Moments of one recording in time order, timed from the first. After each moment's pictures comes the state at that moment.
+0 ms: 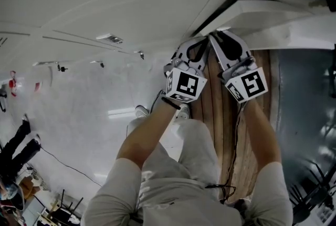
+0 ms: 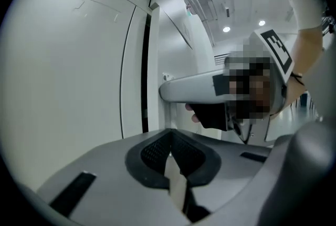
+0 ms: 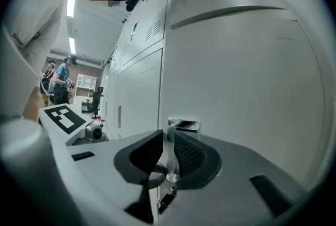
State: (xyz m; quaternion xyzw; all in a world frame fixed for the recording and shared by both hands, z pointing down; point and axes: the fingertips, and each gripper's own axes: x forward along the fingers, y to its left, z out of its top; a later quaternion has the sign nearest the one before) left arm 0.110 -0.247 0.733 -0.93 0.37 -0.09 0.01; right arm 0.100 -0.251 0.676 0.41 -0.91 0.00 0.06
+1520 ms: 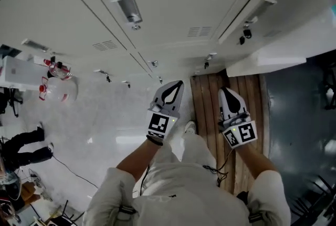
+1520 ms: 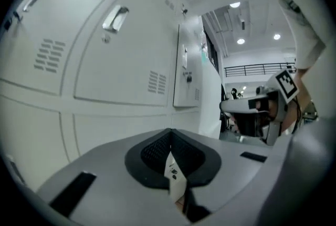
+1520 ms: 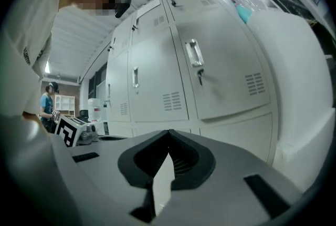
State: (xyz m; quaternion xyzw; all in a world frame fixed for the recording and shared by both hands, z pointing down) left arm -0.050 -0.137 0.497 -0.91 0.41 -0.05 -0.05; right arm 0.078 -0.103 0.459 0.51 -0.86 0.09 -0.01
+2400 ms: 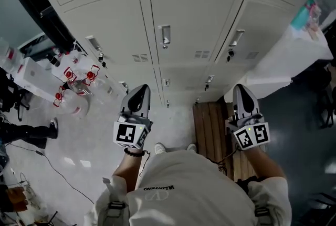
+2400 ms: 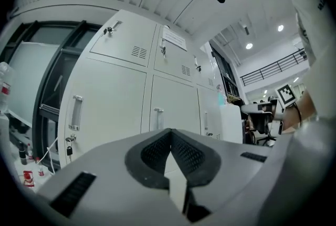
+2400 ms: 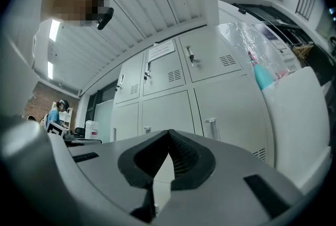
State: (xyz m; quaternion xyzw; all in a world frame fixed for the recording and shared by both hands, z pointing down) left arm -0.220 -0.054 0.252 -0.85 0.52 0.04 0.04; right arm 0.068 -0.035 0.219 0.53 -0.84 -0.01 -0.11
